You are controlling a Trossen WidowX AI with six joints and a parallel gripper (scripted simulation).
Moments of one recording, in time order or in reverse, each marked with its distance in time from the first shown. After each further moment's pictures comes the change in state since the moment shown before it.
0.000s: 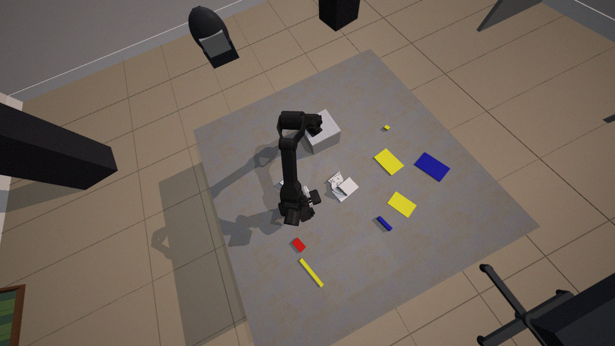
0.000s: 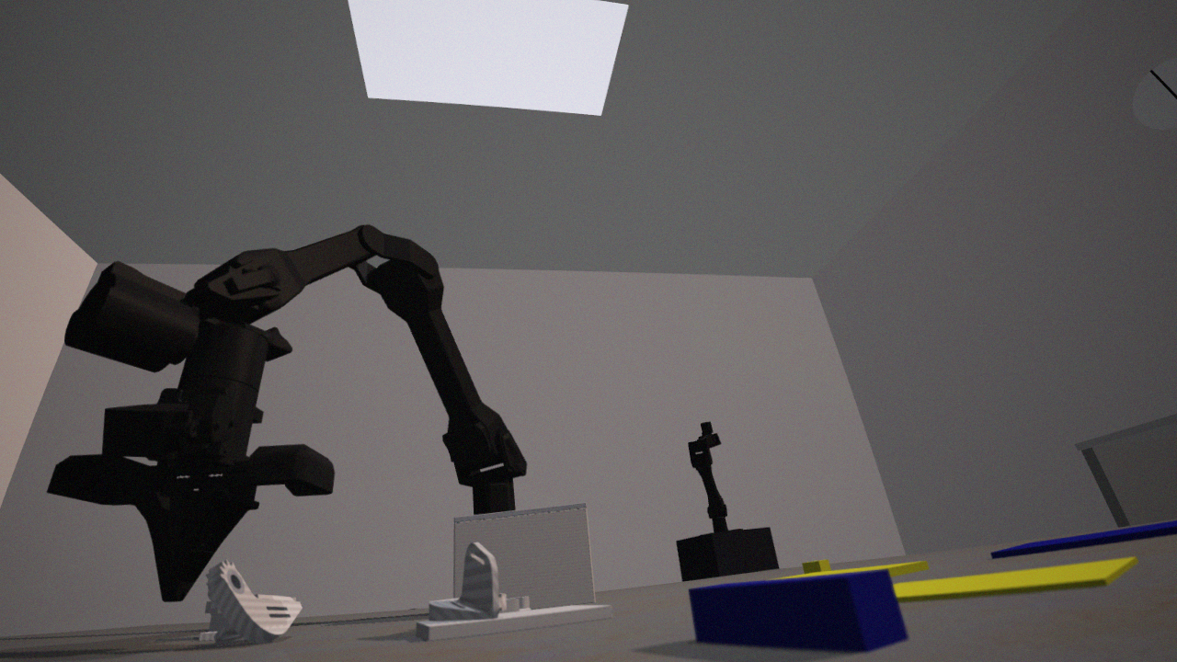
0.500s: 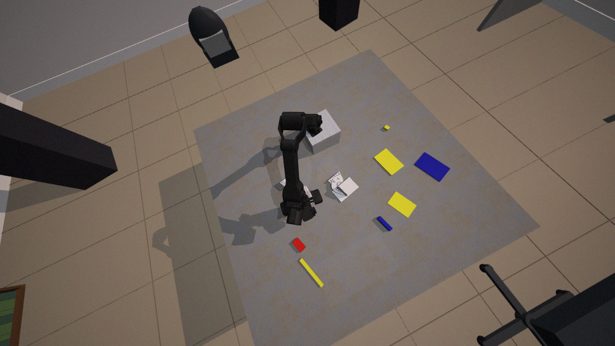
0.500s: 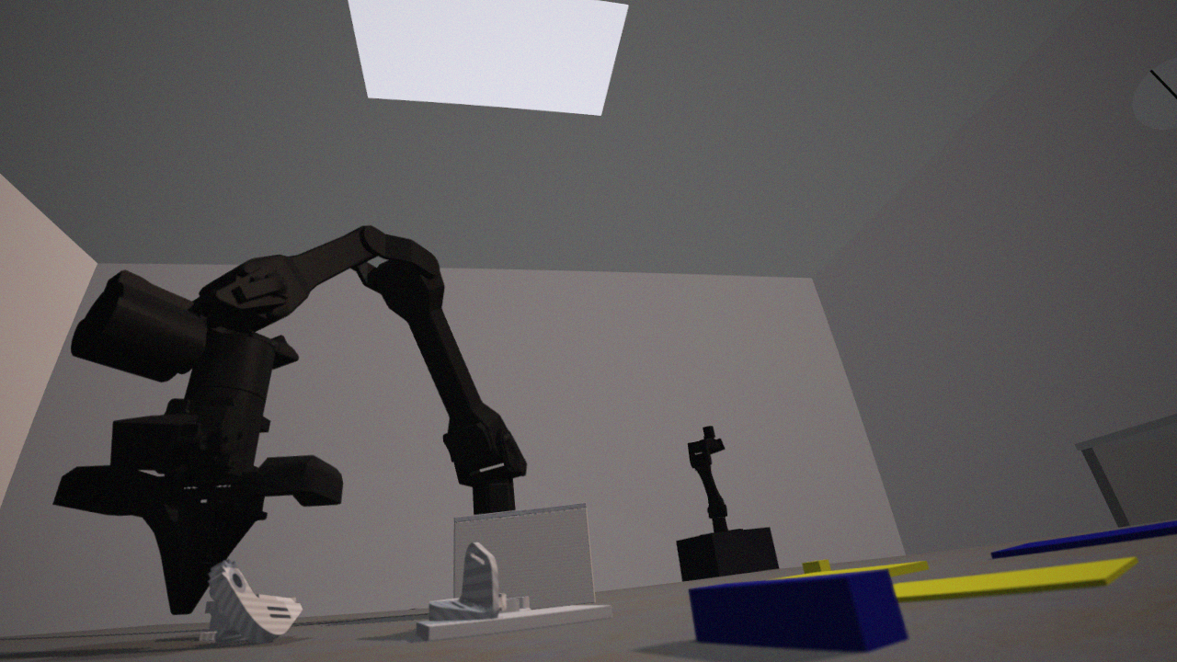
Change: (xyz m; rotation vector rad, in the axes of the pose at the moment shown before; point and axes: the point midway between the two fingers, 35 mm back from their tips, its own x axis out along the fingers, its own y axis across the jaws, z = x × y) arm 0.008 0.008 -0.001 -0.004 0.002 0.001
